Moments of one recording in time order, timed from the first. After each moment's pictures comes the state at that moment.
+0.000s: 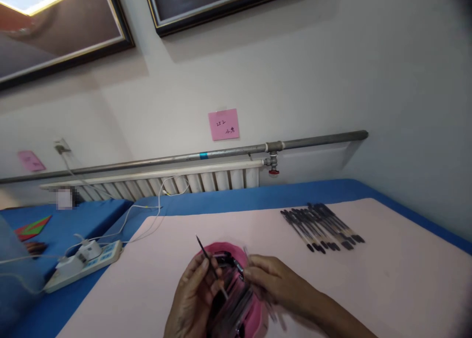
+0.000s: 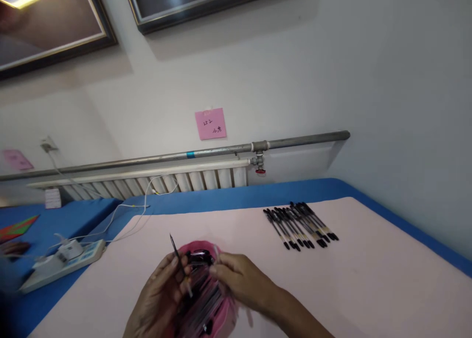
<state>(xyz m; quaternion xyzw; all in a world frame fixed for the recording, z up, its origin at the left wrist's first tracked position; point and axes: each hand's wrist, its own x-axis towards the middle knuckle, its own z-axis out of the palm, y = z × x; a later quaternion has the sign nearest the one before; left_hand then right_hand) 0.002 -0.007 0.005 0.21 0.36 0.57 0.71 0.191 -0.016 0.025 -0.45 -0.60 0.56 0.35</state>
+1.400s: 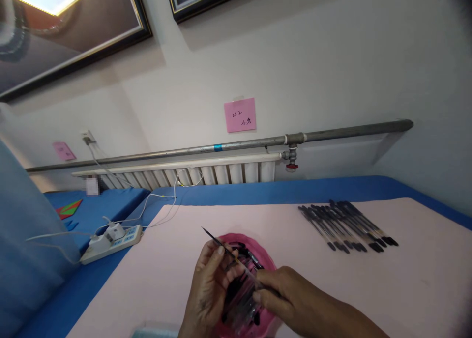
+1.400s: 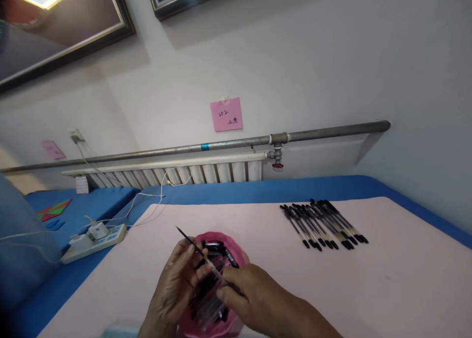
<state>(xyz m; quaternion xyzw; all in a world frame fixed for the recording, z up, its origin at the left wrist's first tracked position) 0.004 -0.008 0.006 0.24 0.32 0.60 0.69 0.178 -0.030 0.027 -0.46 -0.78 0.38 0.19</state>
